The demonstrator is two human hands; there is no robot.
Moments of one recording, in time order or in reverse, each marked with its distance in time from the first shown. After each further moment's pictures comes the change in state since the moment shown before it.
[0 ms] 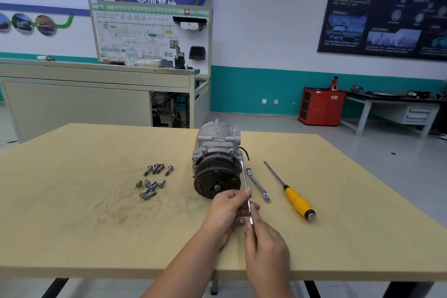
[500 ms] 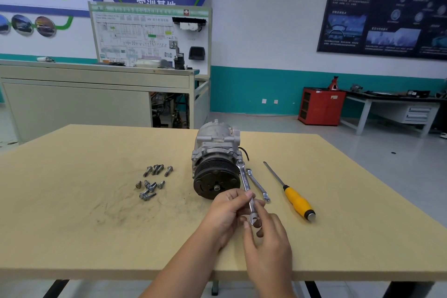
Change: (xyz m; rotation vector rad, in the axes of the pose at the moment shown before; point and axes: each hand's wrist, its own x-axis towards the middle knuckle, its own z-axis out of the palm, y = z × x) left_hand -0.001 0.001 0.001 -0.065 -0.099 0.018; right_hand 0.002 -0.004 -0.004 0.178 -0.018 0.168
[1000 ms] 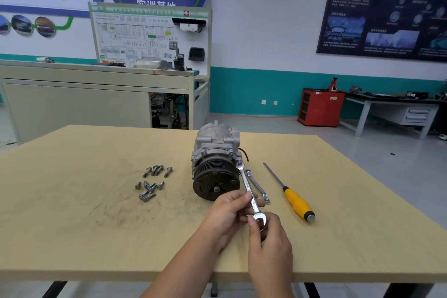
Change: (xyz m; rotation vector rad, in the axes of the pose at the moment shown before) left_hand 0.001 0.001 0.002 -0.039 -0.033 -0.014; right_hand 0.002 -0.002 -0.001 0.121 -0.038 0.309
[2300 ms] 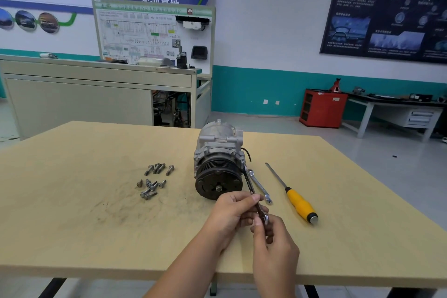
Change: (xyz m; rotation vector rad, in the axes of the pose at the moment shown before) left_hand -0.009 0.004 0.002 0.141 -0.002 0.050; right_hand 0.000 0.006 0.006 0.057 0.154 -0.148
